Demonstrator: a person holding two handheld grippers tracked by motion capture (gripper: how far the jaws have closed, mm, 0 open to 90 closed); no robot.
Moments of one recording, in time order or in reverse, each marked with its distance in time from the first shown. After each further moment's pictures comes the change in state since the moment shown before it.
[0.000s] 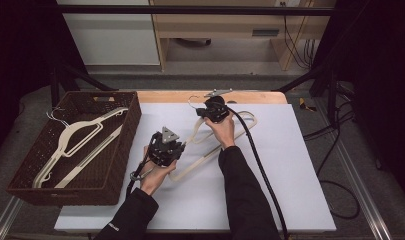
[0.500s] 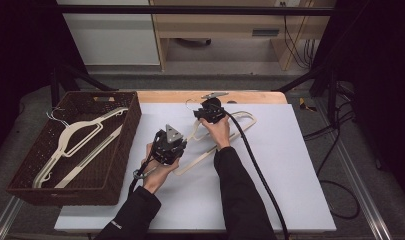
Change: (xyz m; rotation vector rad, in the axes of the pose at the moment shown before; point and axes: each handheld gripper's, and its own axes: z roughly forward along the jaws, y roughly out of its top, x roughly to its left) left arm -0.008 0.009 -0.001 -0.005 0.056 0.056; right arm 0.000 -0.008 0.025 0.012 -0.081 0.060
